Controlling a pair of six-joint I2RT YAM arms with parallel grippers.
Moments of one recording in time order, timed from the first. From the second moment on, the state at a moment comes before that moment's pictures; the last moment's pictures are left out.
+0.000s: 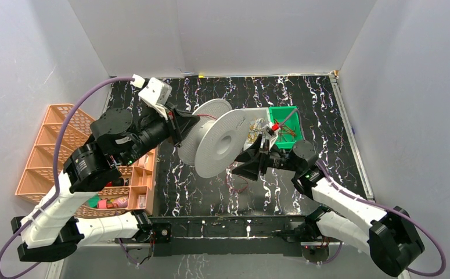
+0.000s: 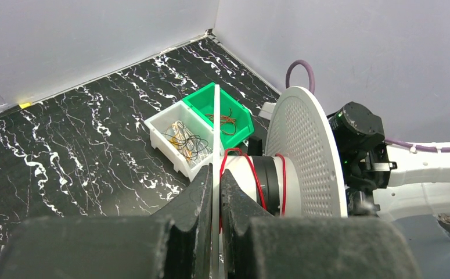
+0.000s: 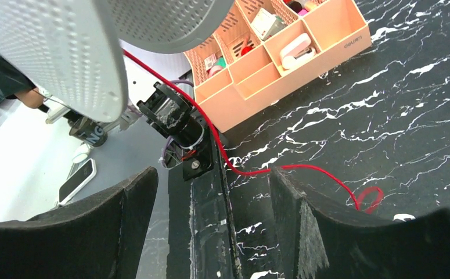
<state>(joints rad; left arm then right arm) -0.99 0.98 1.57 -0.67 -0.21 -0.20 0.63 0.95 0.42 0.62 -0.82 0.62</state>
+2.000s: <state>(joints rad) -0.99 1.00 1.37 -0.34 -0.57 -0.26 1.15 1.09 0.32 1.02 -0.48 0.70</state>
